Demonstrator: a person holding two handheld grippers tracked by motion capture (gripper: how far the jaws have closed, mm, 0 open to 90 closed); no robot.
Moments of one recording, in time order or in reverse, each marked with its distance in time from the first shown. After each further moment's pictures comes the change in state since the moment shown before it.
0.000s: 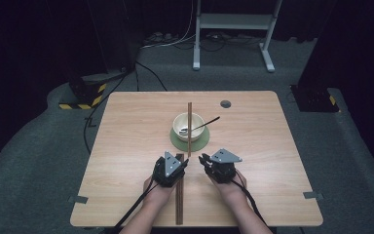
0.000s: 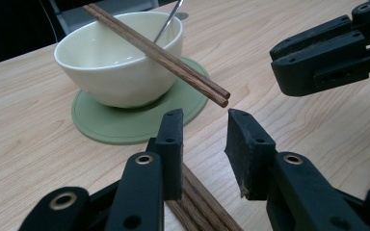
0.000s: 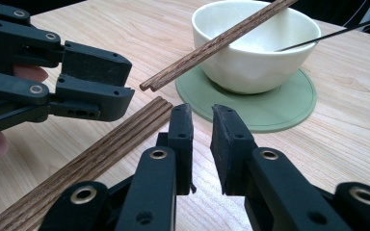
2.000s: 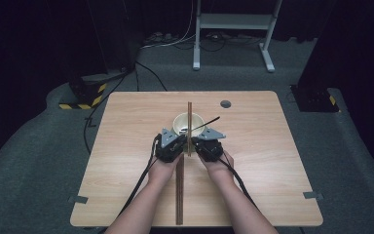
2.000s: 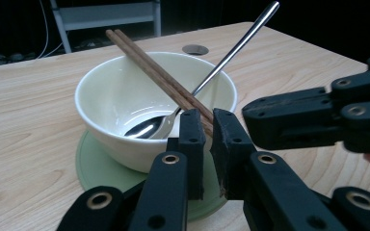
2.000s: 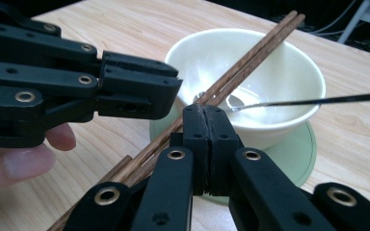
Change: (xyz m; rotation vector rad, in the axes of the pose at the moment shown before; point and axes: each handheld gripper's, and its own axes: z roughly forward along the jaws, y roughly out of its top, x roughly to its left) left arm 0.047 0.030 0.050 -0.060 -0.042 -0.150; right arm -0.014 0.046 0.057 0.044 -0.058 -0.001
